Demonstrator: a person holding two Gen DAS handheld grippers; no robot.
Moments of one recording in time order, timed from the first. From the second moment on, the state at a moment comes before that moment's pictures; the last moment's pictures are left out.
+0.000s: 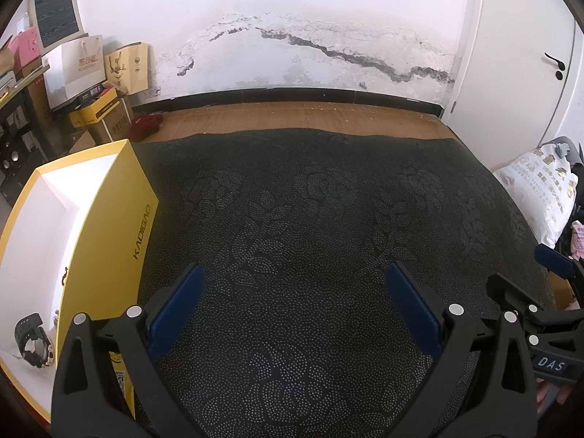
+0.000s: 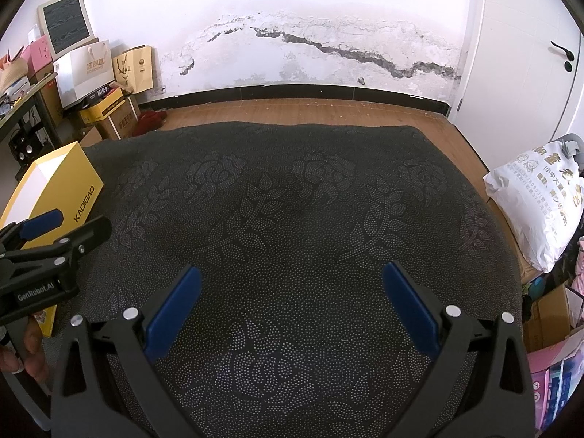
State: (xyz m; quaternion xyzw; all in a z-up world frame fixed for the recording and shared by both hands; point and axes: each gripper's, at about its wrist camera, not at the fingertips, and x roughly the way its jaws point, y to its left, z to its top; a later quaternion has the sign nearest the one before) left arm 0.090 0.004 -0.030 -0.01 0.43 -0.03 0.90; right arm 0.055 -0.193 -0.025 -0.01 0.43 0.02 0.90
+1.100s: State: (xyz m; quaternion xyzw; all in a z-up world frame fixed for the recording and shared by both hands) left arm 0.088 0.002 -0.026 -0.01 0.43 -0.04 0.90; right arm 0.055 -0.195 -0.024 -0.01 0.43 0.02 0.90
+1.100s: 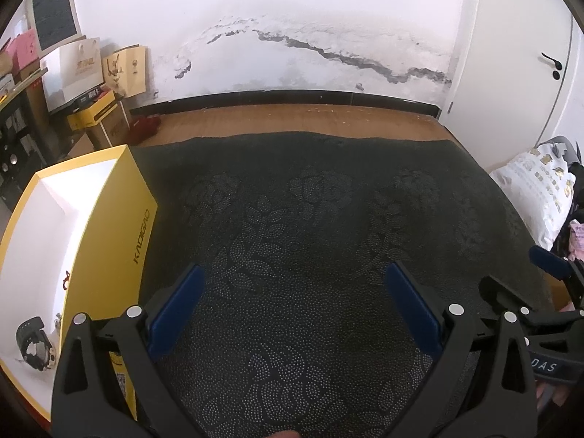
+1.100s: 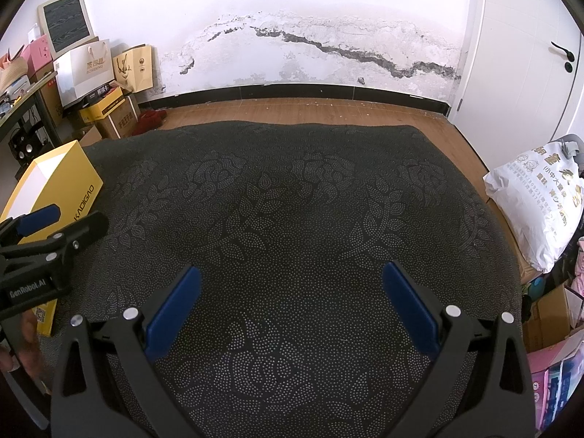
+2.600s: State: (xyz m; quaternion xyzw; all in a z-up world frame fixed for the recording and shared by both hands) left arm 0.089 0.002 -0.025 0.00 0.43 -0.03 0.90; right arm 0.054 -0.195 -0.026 -0.01 0.43 0.02 0.90
